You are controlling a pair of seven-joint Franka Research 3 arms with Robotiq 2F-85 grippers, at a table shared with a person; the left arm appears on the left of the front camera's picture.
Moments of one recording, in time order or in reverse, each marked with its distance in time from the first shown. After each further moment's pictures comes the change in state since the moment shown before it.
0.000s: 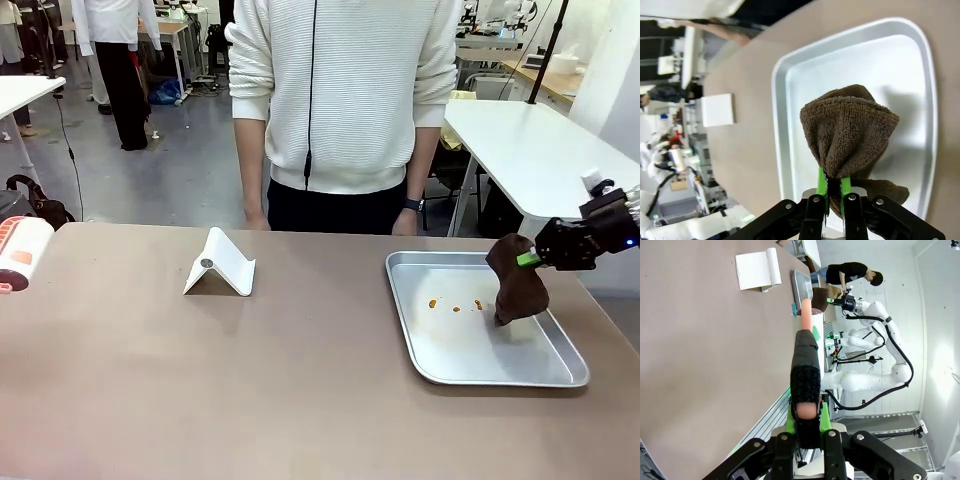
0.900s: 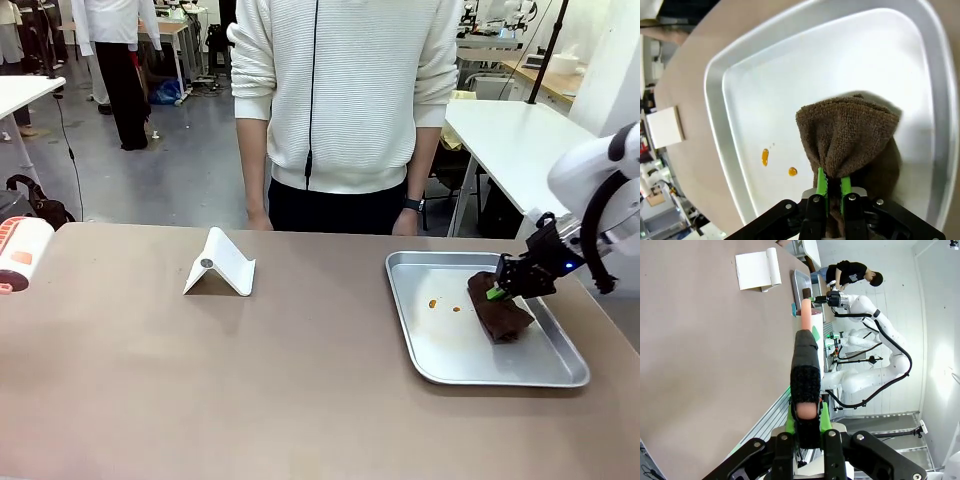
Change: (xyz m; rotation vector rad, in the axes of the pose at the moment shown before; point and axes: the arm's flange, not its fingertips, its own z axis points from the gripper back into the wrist) left arm 0.000 0.000 0.000 0.000 0.000 0.000; right arm 0.009 -0.005 -0.099 -0.185 0.076 -0.054
